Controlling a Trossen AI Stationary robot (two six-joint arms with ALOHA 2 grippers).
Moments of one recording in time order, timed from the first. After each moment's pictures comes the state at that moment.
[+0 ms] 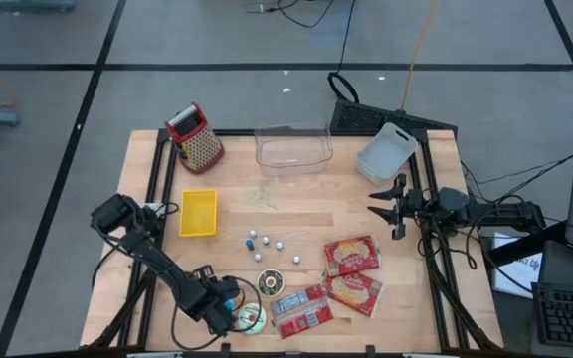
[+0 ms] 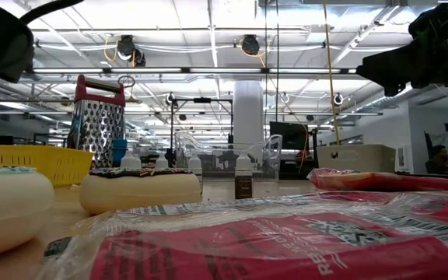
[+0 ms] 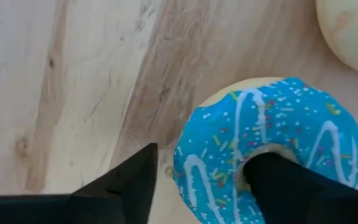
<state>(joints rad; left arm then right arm) -0.76 1.86 1.17 -0.91 0.00 -1.15 0.01 0.01 0.02 0.07 0.13 -0.01</state>
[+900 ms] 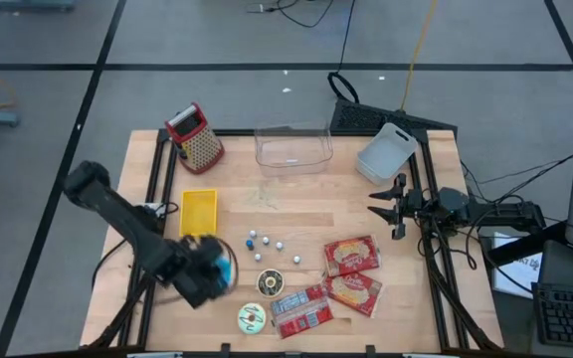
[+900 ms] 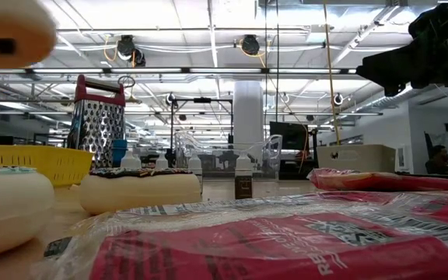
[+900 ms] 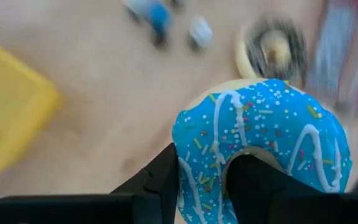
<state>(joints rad) -0.70 1.44 1.17 -1.12 -0.34 -1.41 0.01 0.01 0.02 0.07 0.13 -0.01</state>
